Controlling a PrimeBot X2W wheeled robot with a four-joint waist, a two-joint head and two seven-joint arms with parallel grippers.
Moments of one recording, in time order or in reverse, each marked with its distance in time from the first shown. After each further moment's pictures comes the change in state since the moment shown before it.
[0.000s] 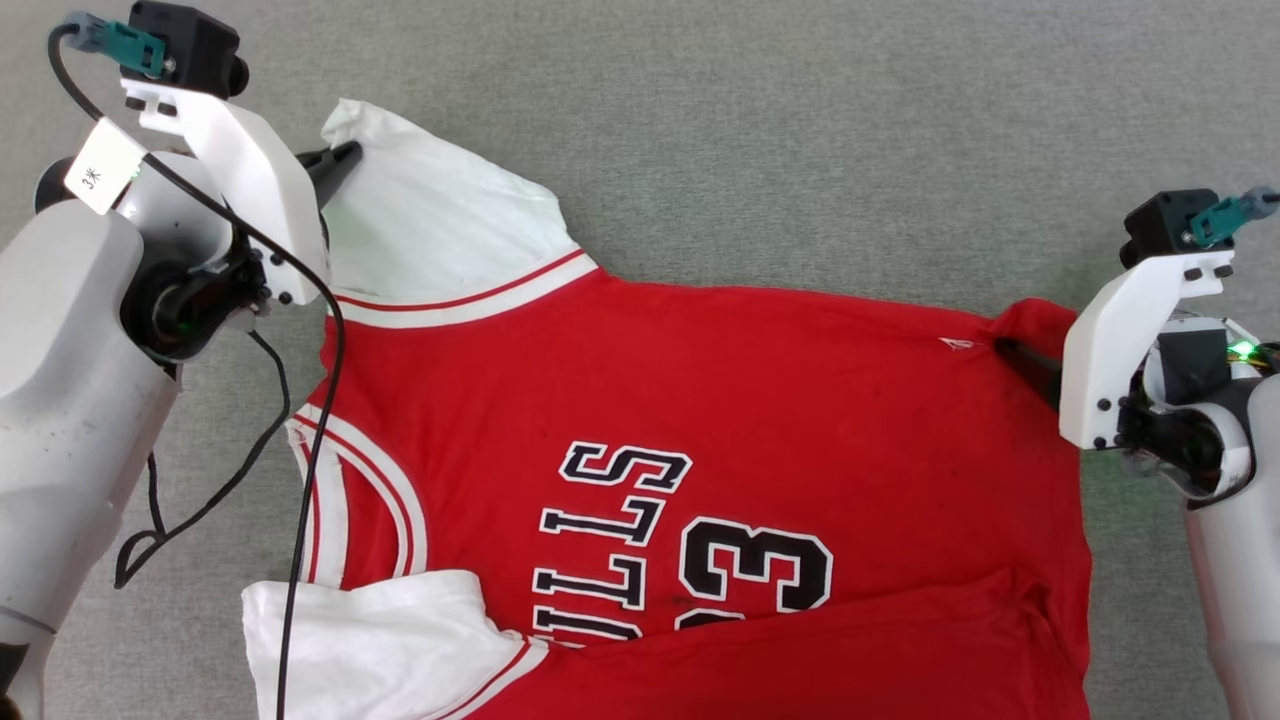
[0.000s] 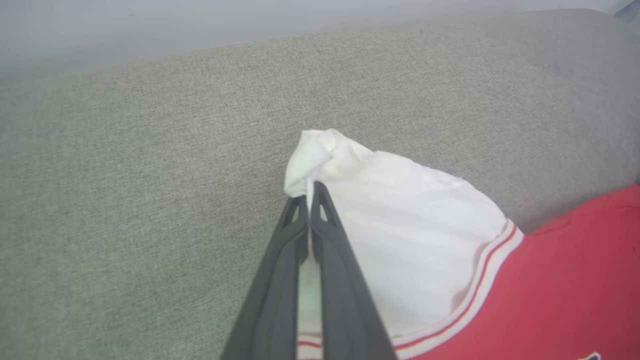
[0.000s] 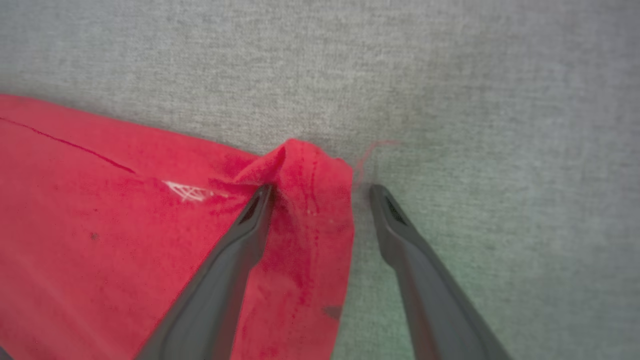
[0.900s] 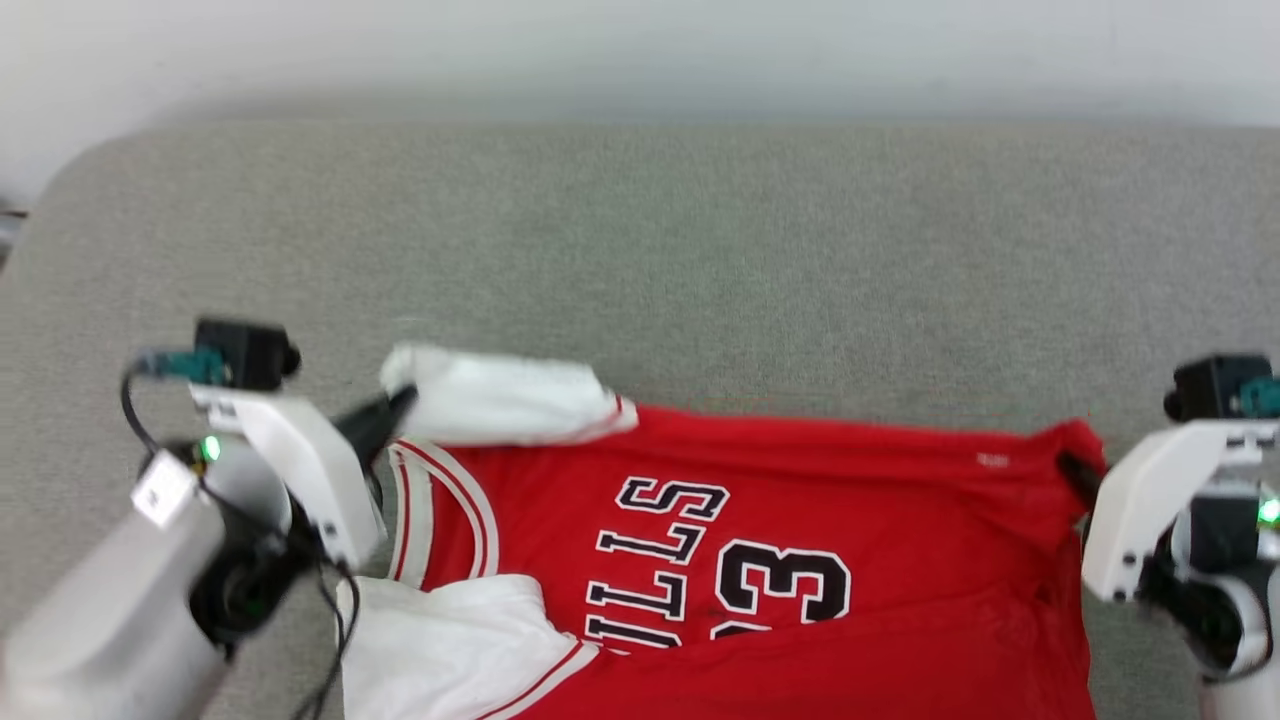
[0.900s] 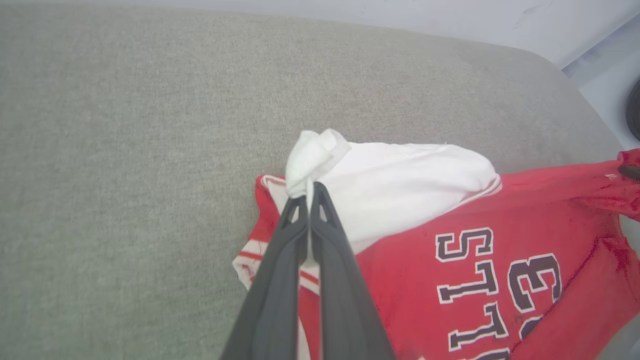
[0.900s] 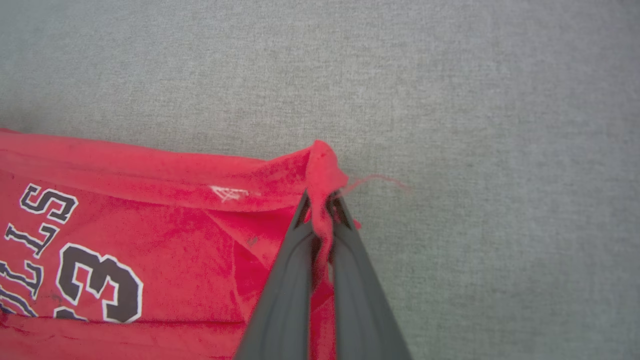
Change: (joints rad) left arm 0.431 0.073 0.002 -0.263 -0.104 0.061 -0.243; right arm 0.296 0.048 -0.151 -0.257 -0.021 0.000 -0.113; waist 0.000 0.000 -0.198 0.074
